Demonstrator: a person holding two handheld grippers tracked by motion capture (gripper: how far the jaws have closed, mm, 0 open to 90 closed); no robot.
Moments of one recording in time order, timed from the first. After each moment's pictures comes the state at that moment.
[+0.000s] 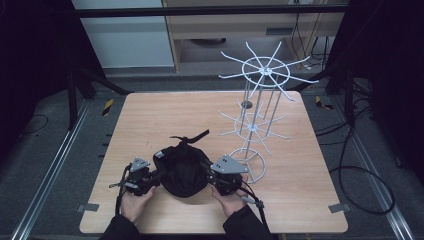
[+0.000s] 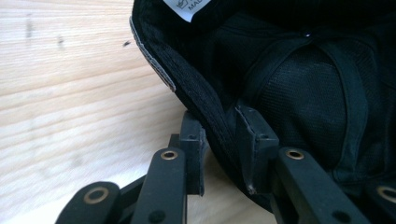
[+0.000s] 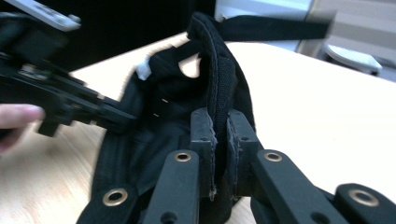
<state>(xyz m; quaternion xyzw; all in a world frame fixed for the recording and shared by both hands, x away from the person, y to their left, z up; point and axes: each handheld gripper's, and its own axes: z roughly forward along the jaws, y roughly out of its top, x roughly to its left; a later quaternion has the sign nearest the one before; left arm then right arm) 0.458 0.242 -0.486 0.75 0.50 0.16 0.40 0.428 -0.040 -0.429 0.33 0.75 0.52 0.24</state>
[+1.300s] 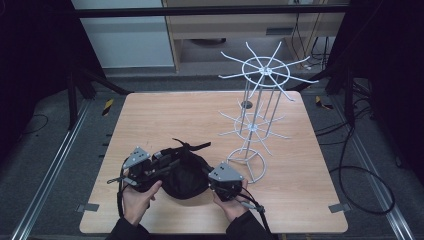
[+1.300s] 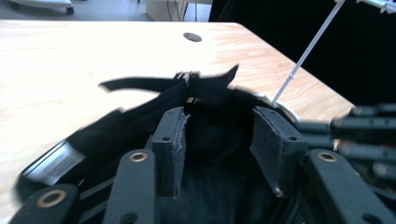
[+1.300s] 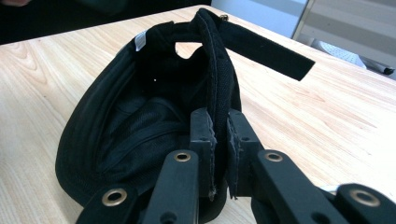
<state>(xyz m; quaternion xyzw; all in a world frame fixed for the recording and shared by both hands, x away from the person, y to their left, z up) 0.438 0.208 -0.408 0.72 0.43 0.15 0.53 0.421 -0.039 -0.451 0.31 0.78 0.47 0.27</state>
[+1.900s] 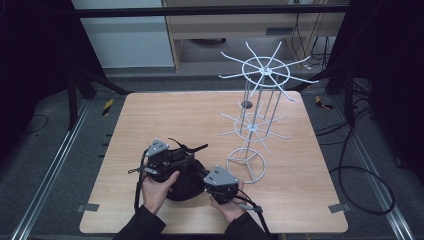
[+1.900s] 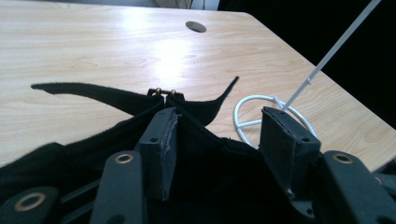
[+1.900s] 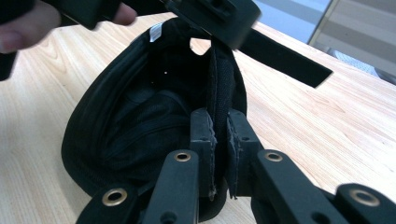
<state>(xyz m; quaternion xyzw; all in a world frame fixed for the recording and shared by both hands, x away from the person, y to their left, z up) 0.465 0.172 -0.420 0.72 0.46 0.14 0.50 0.417 -0.030 -0.456 0.27 0.79 0.48 0.27</state>
